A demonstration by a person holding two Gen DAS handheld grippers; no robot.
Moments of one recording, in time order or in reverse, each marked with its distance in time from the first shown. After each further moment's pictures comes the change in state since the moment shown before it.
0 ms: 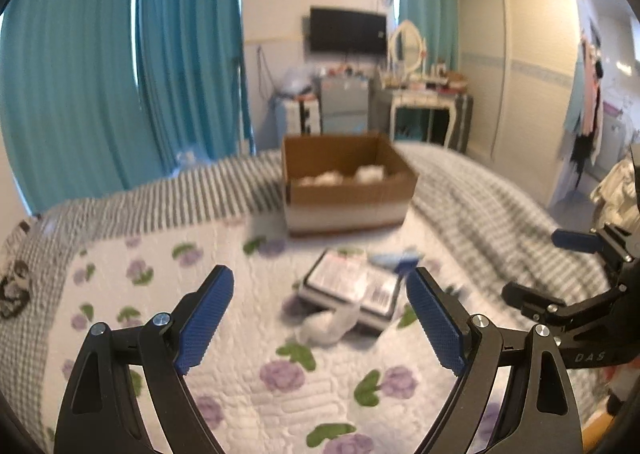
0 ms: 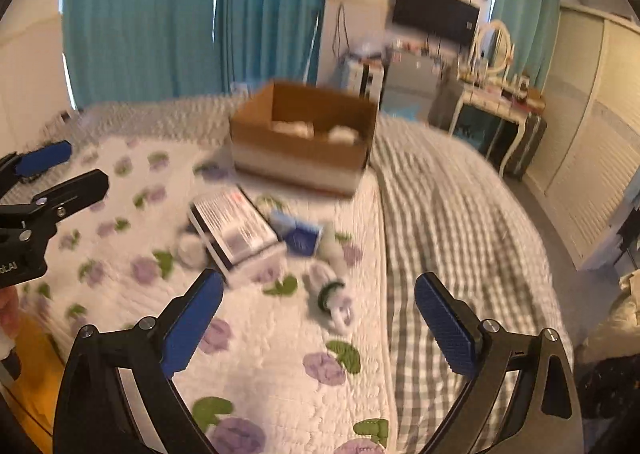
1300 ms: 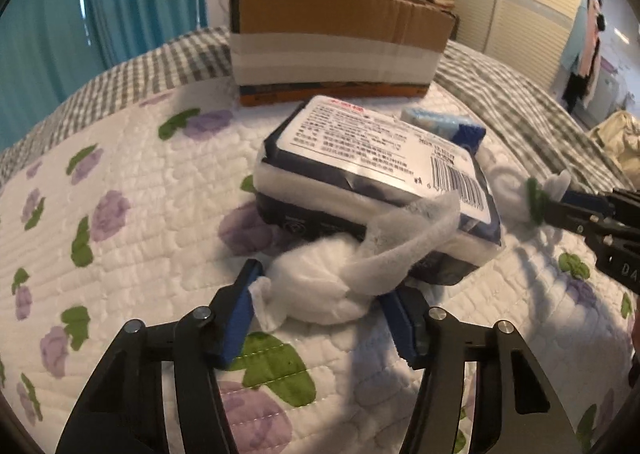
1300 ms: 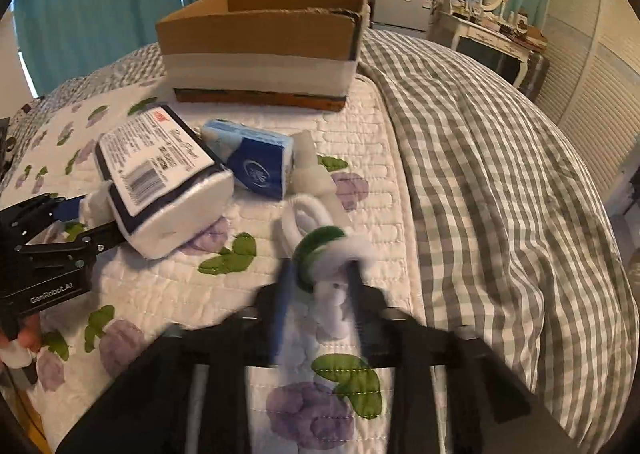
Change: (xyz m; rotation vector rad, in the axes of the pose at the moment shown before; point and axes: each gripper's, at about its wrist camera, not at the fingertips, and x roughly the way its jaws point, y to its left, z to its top) left arm 0.157 0.011 -0.072 0.042 0.298 -0.129; right arm 0.132 -0.021 -0.037 0.102 0.154 -0.006
